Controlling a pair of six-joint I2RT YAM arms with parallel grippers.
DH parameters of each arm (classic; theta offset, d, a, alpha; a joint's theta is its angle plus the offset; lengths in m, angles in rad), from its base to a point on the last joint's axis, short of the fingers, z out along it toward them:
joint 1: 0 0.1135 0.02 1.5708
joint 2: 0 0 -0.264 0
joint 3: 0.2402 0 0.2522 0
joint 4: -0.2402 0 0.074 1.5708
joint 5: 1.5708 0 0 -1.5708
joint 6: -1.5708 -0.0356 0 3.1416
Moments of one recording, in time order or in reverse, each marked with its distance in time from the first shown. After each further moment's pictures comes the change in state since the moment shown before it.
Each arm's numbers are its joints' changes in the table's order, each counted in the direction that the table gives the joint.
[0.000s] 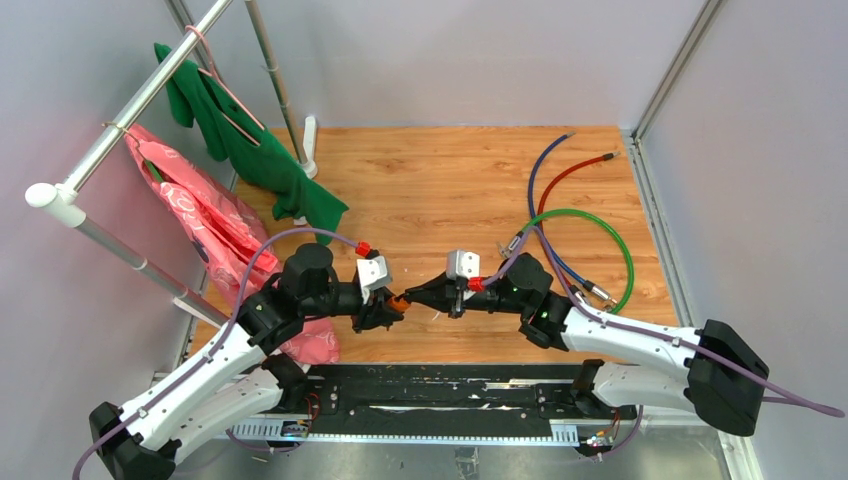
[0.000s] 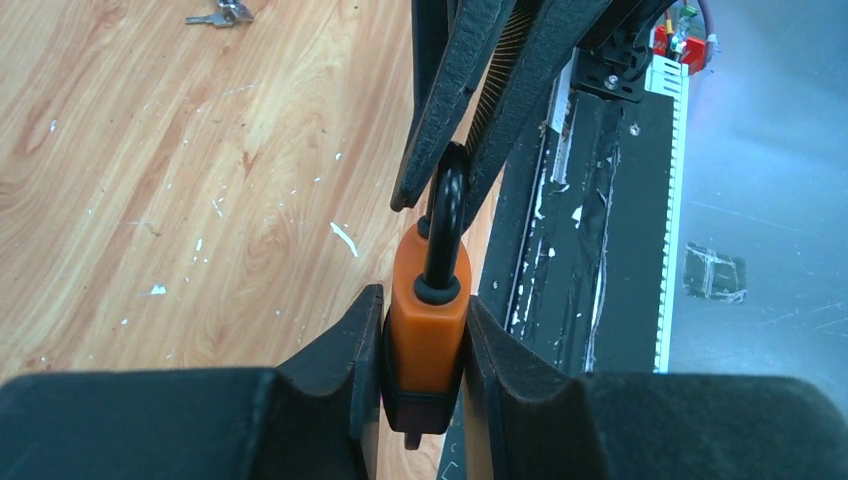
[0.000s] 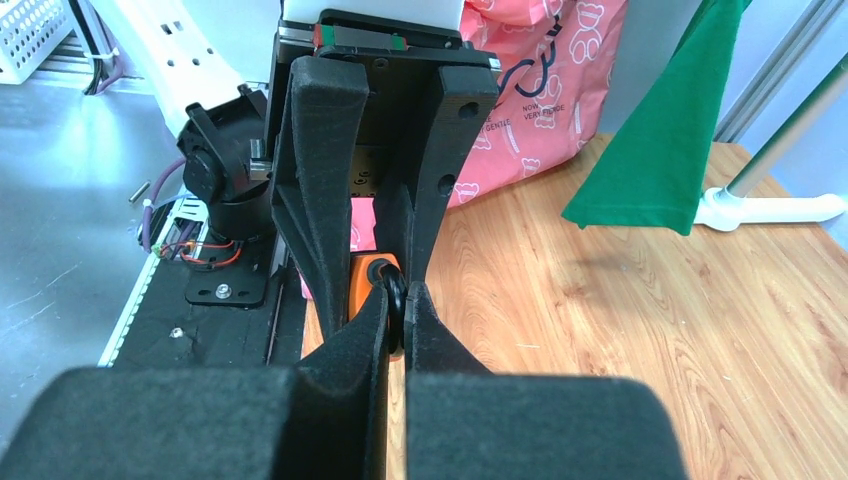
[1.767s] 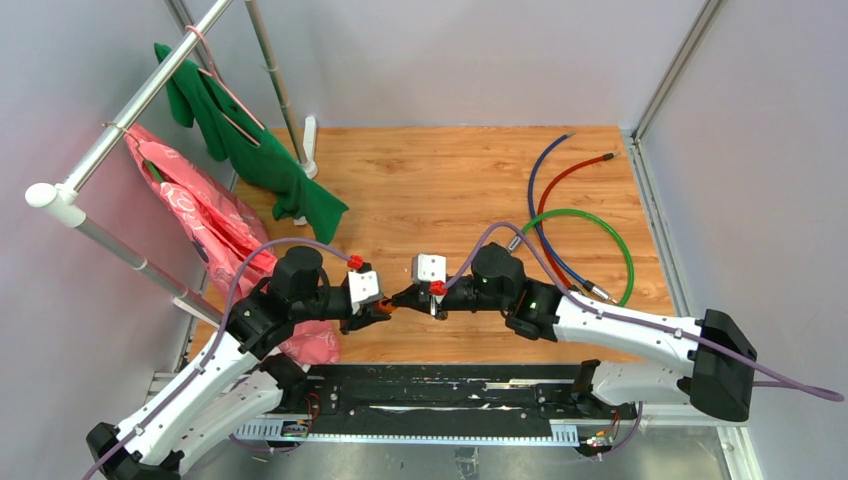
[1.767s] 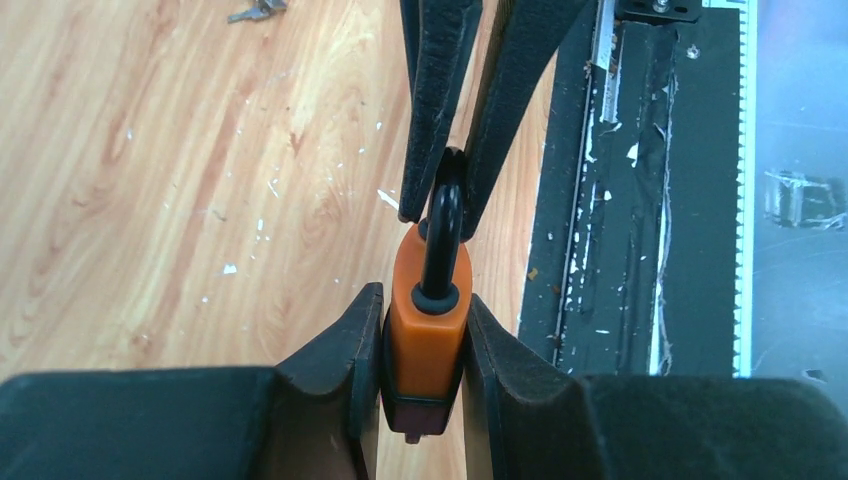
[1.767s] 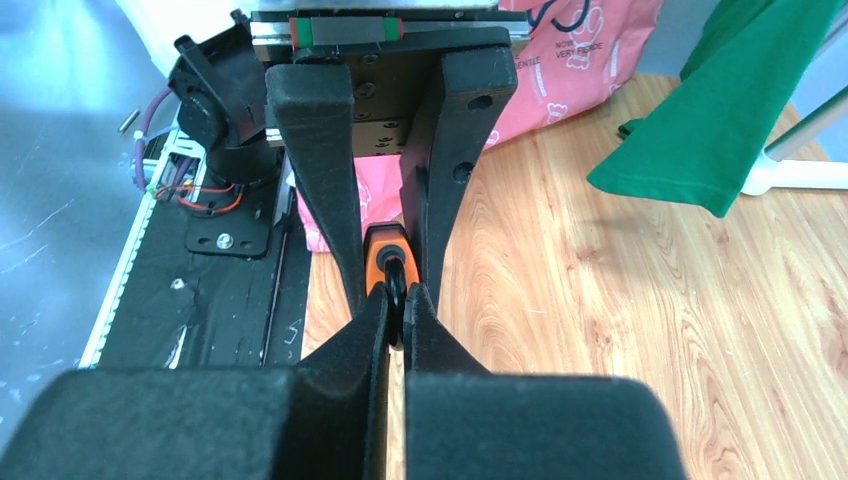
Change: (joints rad) left arm 0.074 0.061 0.001 -0.146 0.007 -0.238; right arm 0.097 -0.055 0.198 -0.315 0.103 0.122
